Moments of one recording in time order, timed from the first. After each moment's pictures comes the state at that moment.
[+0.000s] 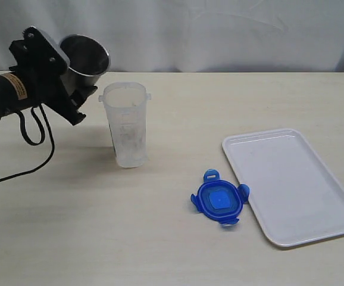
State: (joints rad) left arm -0.17 1.82 -0.87 0.53 -0.58 0.21; right arm 0.00 0.00 0.00 0.02 0.35 0.00
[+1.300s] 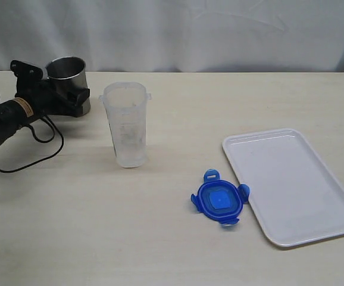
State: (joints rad) left arm 0.02 2.39 -1.26 0.65 -0.89 -0.31; right arm 0.00 0.00 0.00 0.02 0.35 0.00
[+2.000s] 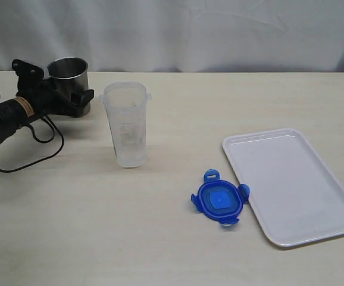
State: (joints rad) left arm 0.02 2.39 -1.26 0.69 -0.89 -0.32; right arm 0.00 0.00 0.00 0.02 0.35 0.00
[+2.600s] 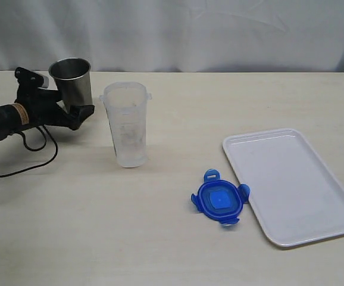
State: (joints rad) left arm 0.06 2.39 -1.26 0.89 -0.81 -0.47; right arm 0.00 0.00 0.00 0.02 0.35 0.00
